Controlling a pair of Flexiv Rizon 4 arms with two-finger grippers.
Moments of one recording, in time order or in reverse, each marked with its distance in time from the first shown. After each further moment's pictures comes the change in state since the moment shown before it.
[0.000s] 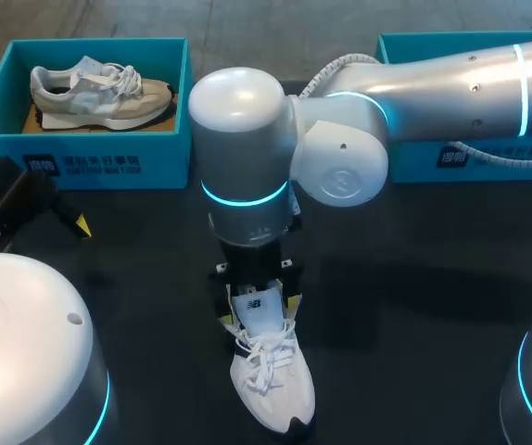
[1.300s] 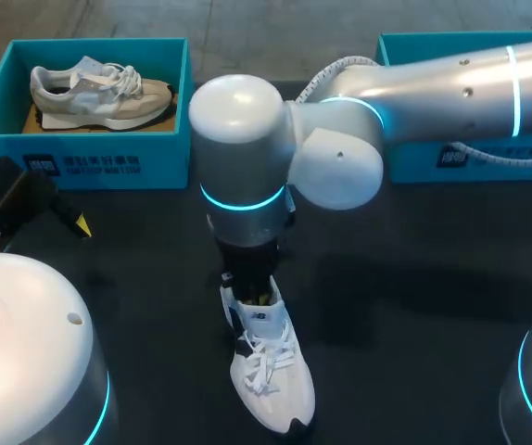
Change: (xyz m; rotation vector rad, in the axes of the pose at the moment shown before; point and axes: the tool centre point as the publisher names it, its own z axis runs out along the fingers) left arm 0.000 0.000 0.000 0.000 0.000 0.000; right arm 0.000 0.026 0.011 -0.061 -0.002 -0.071
